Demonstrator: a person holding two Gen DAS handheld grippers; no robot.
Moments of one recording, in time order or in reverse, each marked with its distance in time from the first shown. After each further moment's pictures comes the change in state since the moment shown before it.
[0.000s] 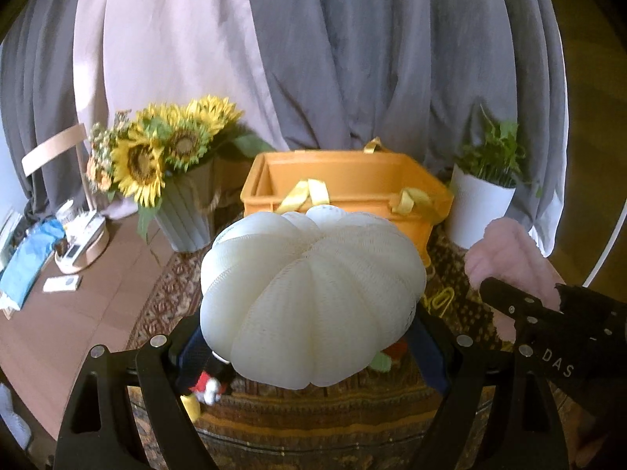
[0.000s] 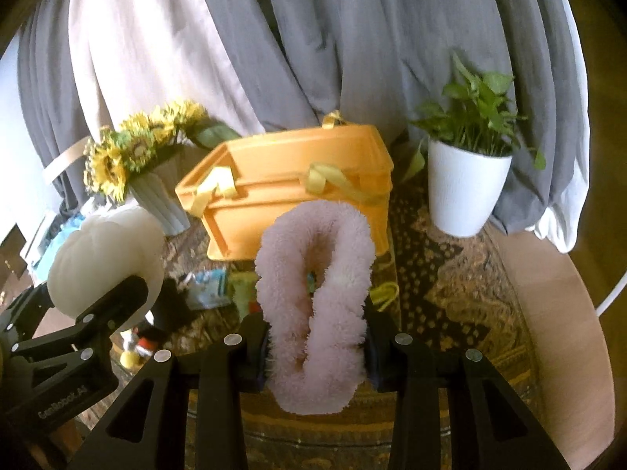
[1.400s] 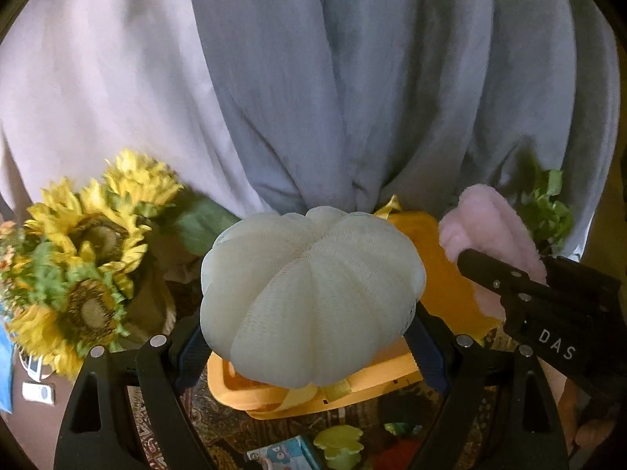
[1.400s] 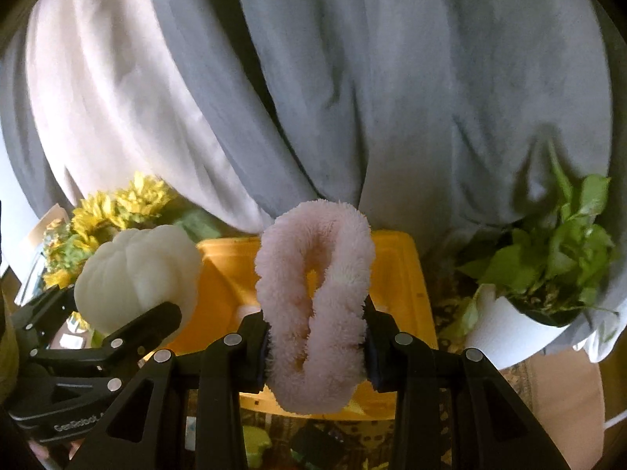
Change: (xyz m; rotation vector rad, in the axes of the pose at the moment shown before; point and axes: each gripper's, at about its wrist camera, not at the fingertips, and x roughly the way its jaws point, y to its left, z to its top) left arm 0.157 0.022 0.166 0.070 0.115 -0.127; right arm 0.112 0.000 0.178 0.000 -0.032 0.036
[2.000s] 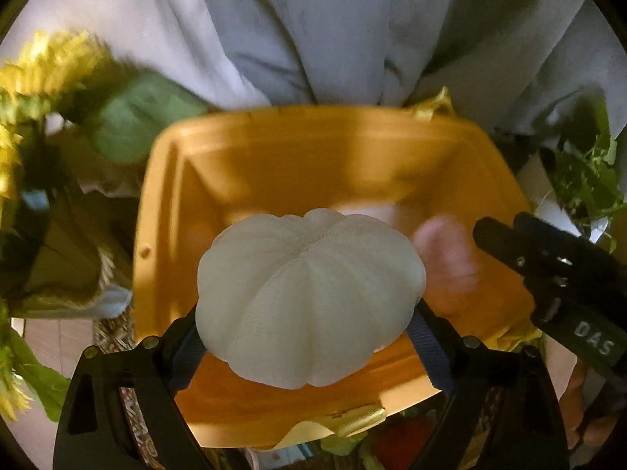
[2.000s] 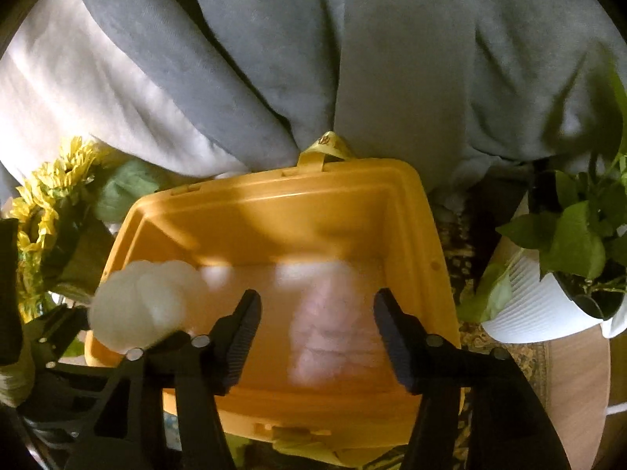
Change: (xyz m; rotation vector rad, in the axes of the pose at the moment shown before) left arm 0.115 0.013 -0.009 -0.062 0.422 -0.063; right arm 0.094 -0.023 0.001 0.070 0.297 -0.045
